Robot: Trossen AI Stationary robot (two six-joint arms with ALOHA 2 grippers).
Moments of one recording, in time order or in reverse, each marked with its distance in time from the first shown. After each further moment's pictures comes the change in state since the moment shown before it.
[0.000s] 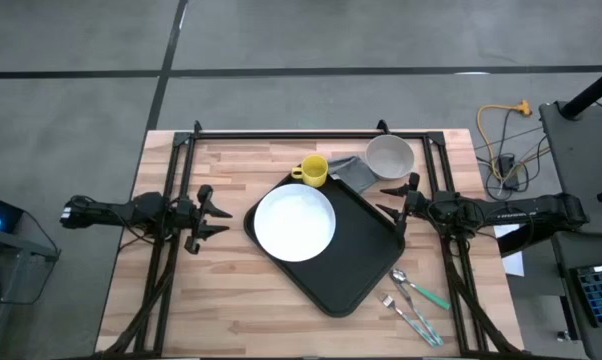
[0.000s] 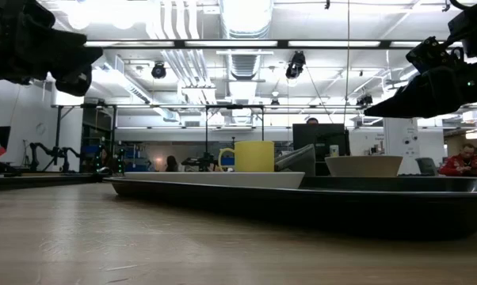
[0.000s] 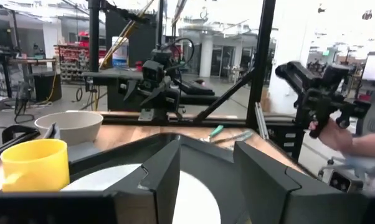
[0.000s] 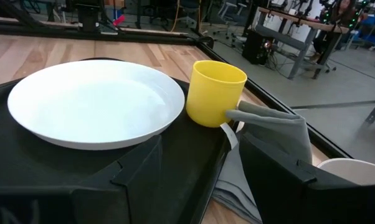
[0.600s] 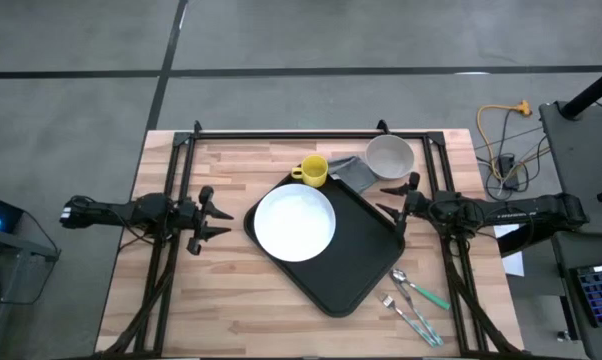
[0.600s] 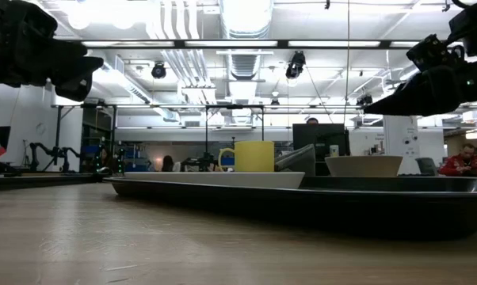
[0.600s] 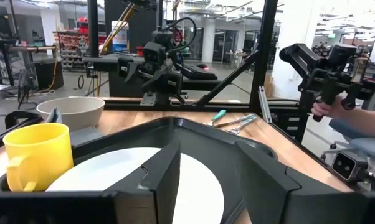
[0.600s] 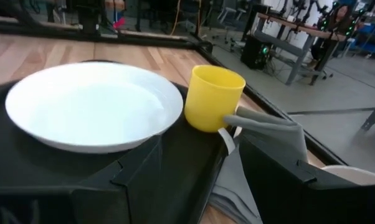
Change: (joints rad) left arm 0.000 0.015 0.001 -0.052 -0.003 0.013; right arm 0.000 -0.001 0.000 0.021 0.002 -0.030
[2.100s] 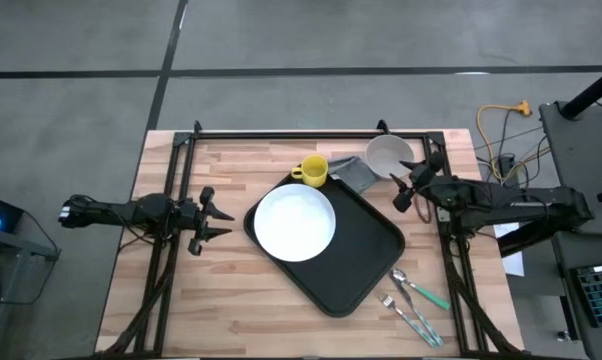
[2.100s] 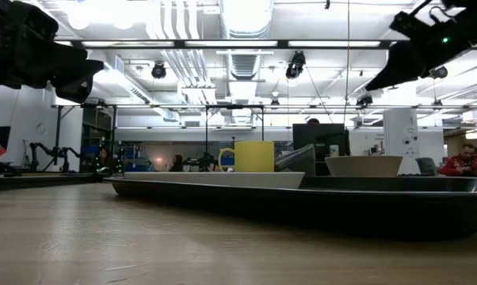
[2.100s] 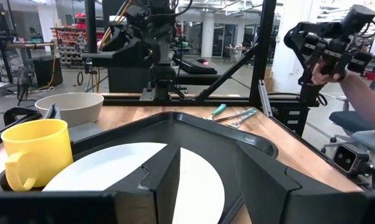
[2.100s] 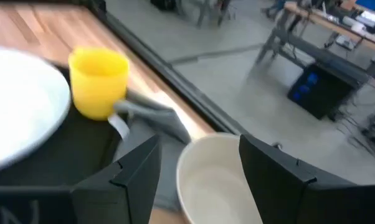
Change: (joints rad) left arm 0.000 0.031 -0.003 0.001 0.004 0.011; right arm -0.022 0.160 0.440 -0.578 0.394 0.158
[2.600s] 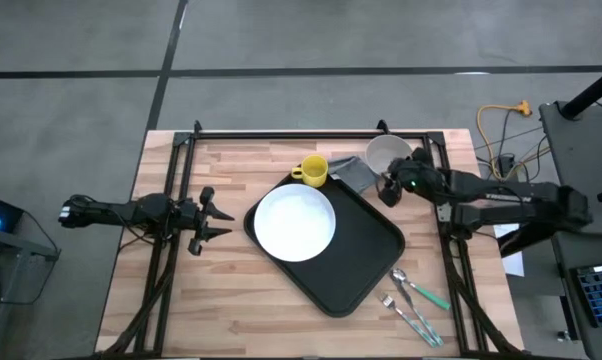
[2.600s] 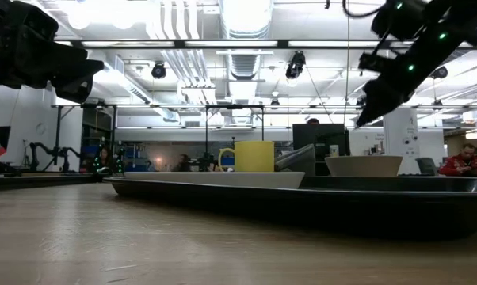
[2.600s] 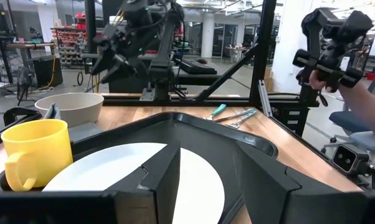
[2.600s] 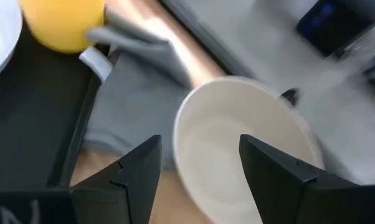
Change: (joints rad) left arm 0.000 0.000 0.000 0.002 0.000 0.000; right arm -0.251 0.340 0.071 -0.019 -0.220 0.024
